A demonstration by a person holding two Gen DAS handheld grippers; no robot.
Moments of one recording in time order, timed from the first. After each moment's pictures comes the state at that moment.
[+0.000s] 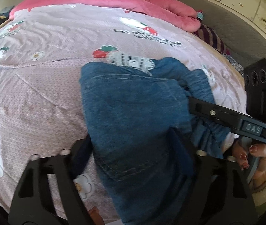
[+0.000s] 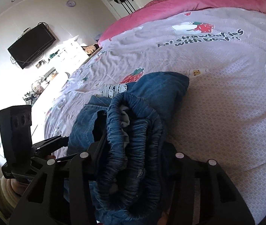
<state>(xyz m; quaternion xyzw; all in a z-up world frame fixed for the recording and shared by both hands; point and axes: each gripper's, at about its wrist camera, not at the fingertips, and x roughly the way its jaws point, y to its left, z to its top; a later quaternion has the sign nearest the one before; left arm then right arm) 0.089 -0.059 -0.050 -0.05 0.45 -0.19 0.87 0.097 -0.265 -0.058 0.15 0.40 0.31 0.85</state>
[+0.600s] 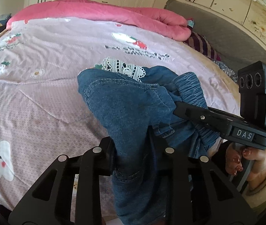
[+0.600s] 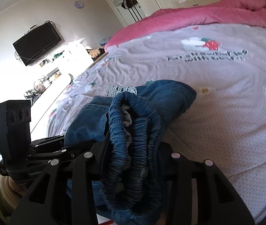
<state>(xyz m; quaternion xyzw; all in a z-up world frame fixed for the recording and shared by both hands) 0.071 -0.048 -0.016 -0.06 0.41 -0.21 0.89 0.081 -0.254 -0.021 0.13 0.37 0.31 0.87</state>
